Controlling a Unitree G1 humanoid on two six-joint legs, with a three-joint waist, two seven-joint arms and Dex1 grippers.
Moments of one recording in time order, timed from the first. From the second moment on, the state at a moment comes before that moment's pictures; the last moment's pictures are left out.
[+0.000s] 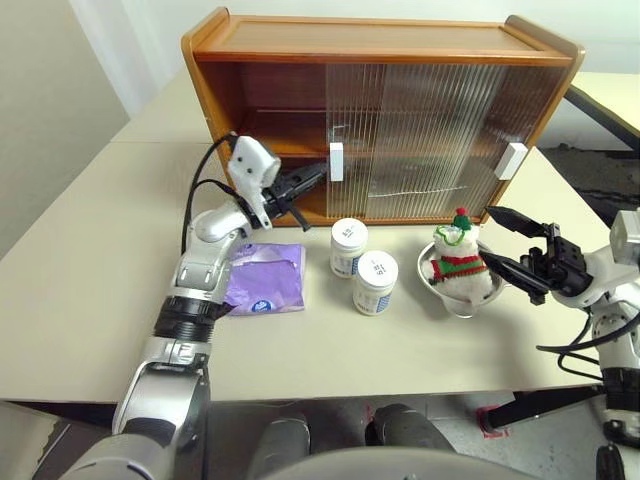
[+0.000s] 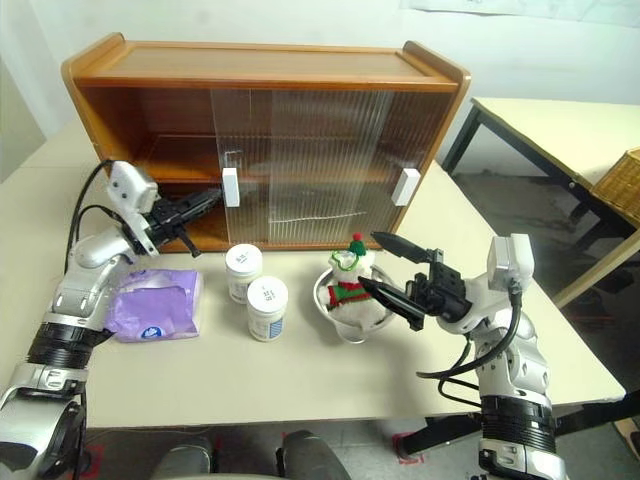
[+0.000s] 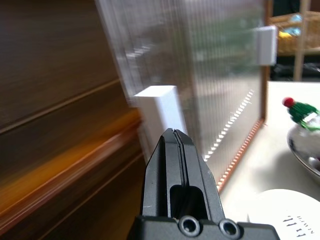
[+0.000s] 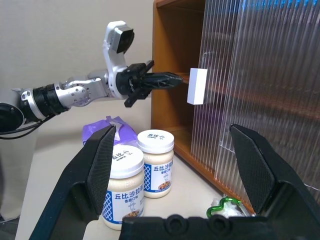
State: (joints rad) left arm -0.50 0.39 0.00 0.21 -0.20 -0.06 -0.73; right arm -0.17 -0.52 -0.32 0.17 0.73 0.04 1.45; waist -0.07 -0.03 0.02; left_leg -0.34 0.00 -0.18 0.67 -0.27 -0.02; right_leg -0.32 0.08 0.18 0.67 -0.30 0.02
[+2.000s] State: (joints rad) left arm -0.55 0.38 -0.01 0.24 -0.25 0.01 -0.79; right arm -0.15 -0.52 -0.30 0.16 0.73 0.04 1.44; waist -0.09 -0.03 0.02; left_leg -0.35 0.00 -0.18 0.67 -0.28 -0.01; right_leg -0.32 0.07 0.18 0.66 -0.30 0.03
